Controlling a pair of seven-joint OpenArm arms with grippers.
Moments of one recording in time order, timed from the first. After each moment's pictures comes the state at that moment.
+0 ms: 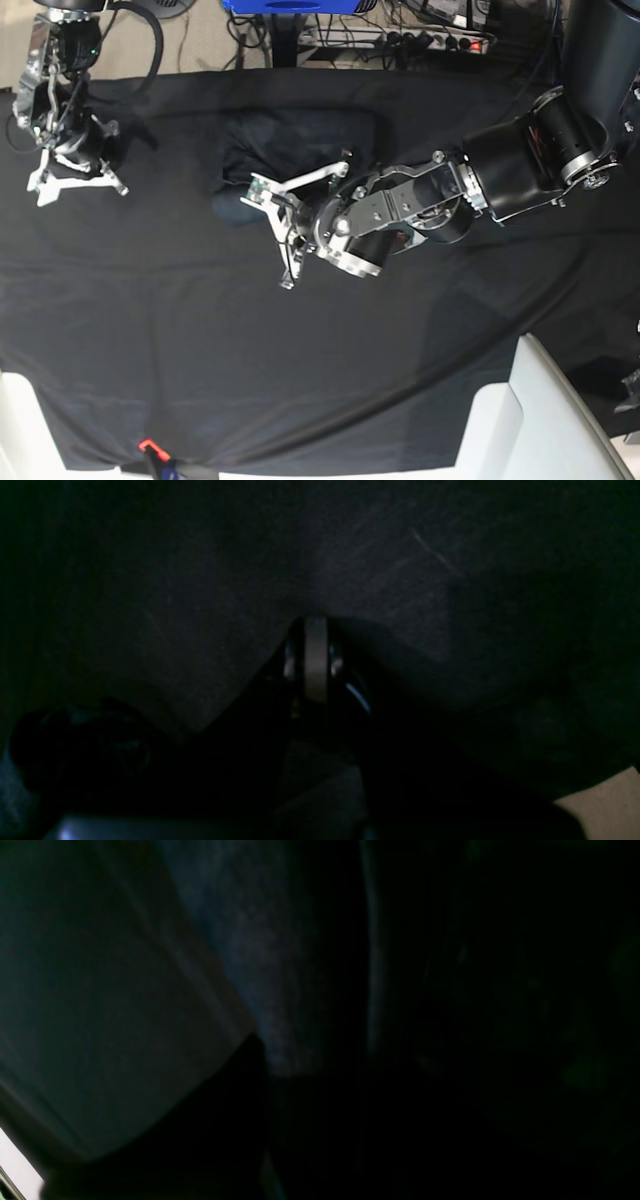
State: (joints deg) left arm -34.7 -18.5 75.8 73.3 5.2 -42.0 25.2; right arm -13.2 3.4 20.1 84.7 33.0 -13.7 -45.3
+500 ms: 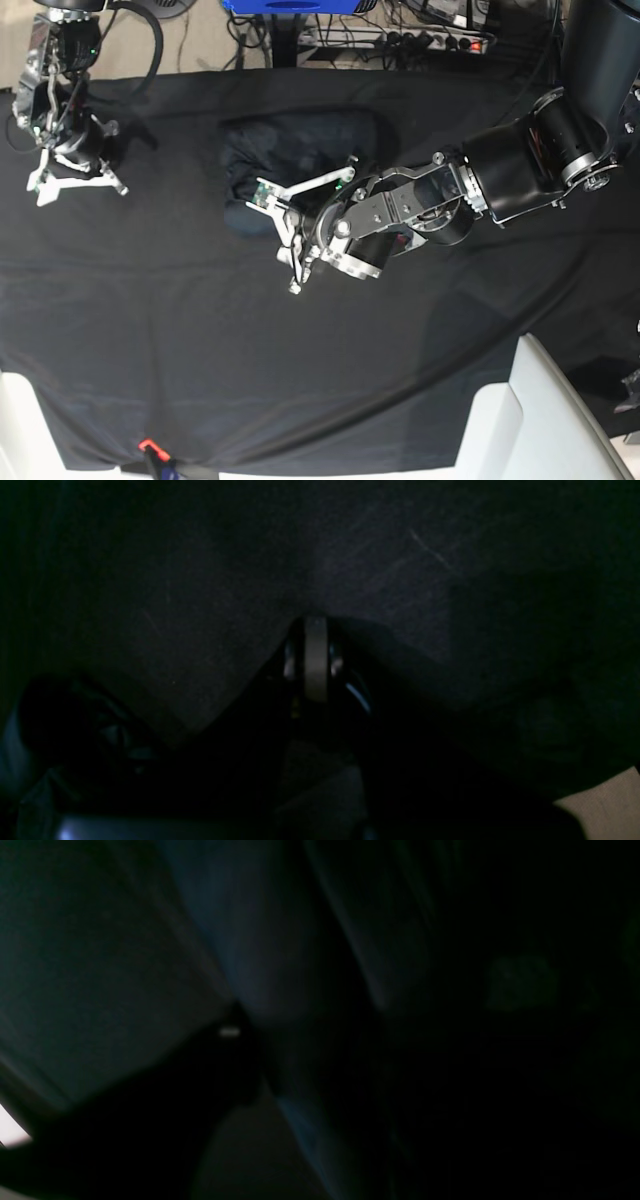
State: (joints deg) left arm -35.1 -18.5 75.8 73.3 5.0 -42.0 30.2; right arm -13.2 3.4 20.1 84.7 33.0 -13.7 -45.3
